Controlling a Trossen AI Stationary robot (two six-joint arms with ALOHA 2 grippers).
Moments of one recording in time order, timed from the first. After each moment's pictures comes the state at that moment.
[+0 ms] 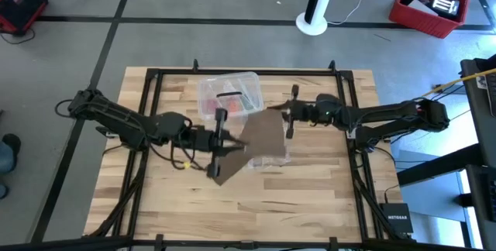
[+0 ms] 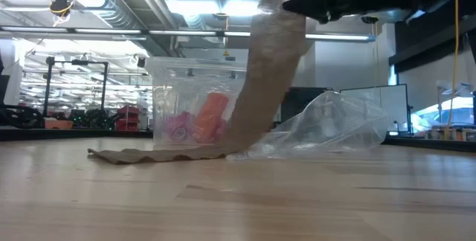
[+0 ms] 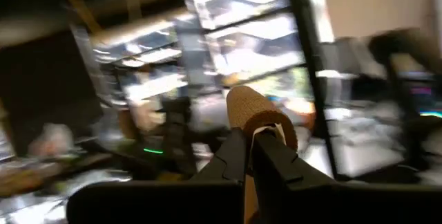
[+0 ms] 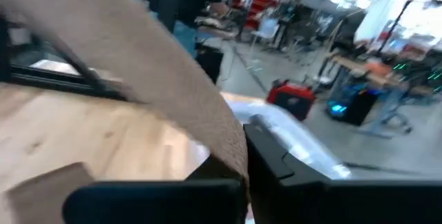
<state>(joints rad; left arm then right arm) -0.32 1.34 1.11 0.45 -0.14 0.31 -0.14 1.15 0.56 0.58 0.00 -0.28</state>
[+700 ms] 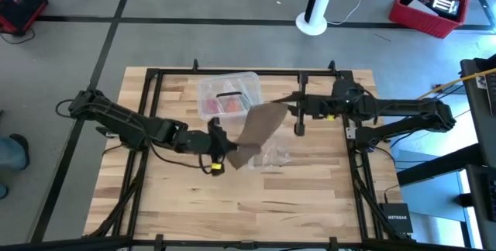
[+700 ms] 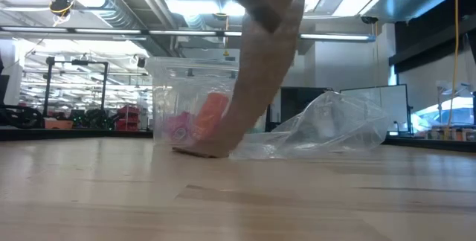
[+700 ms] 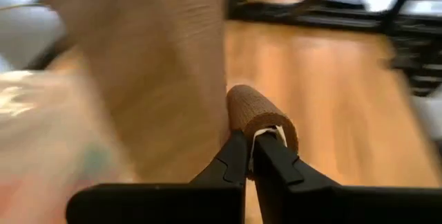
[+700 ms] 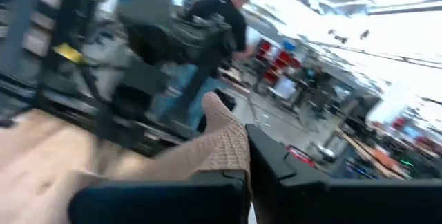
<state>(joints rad) -0.31 1.36 1.10 -0.30 -0.47 -0.28 -0.04 1.06 0.93 0.23 -0.09 -0.50</state>
